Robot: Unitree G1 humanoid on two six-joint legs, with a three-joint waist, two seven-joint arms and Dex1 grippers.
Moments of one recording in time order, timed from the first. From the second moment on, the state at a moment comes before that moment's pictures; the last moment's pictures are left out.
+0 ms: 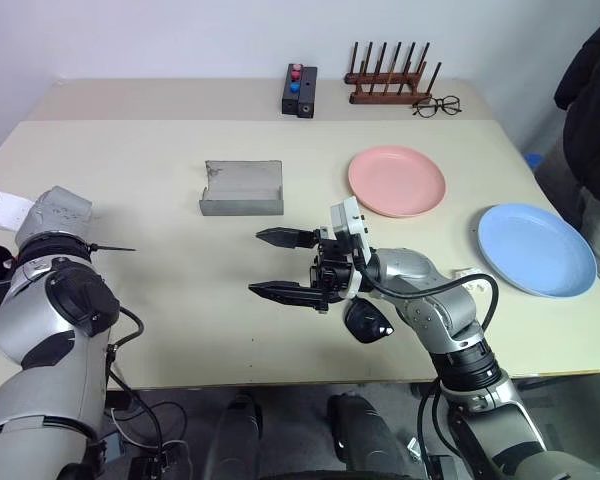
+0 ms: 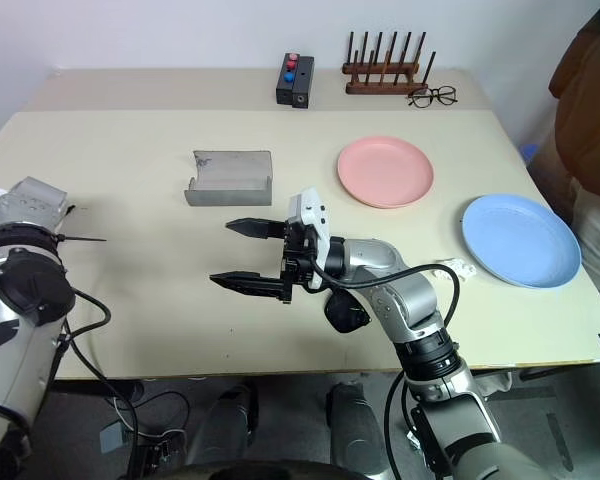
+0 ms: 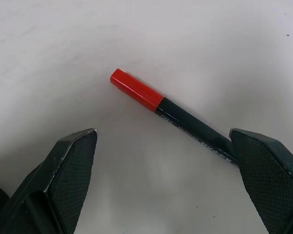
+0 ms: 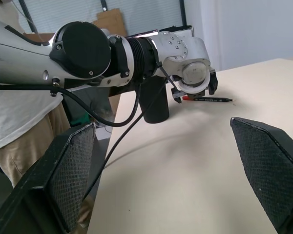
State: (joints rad) left arm -1.14 0.63 0.76 1.25 -0.39 0.26 0.89; right arm -0.50 -0.25 0.22 -0.17 0.57 0.49 1.01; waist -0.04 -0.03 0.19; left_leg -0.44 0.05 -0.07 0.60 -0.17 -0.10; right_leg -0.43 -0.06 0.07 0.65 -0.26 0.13
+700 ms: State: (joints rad) left arm -1.15 0.66 0.76 1.26 -0.43 0.38 0.86; right arm -0.50 -0.25 0.22 -0.16 0.57 0.49 1.01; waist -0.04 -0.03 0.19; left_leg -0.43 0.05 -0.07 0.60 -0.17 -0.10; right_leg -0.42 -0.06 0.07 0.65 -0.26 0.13
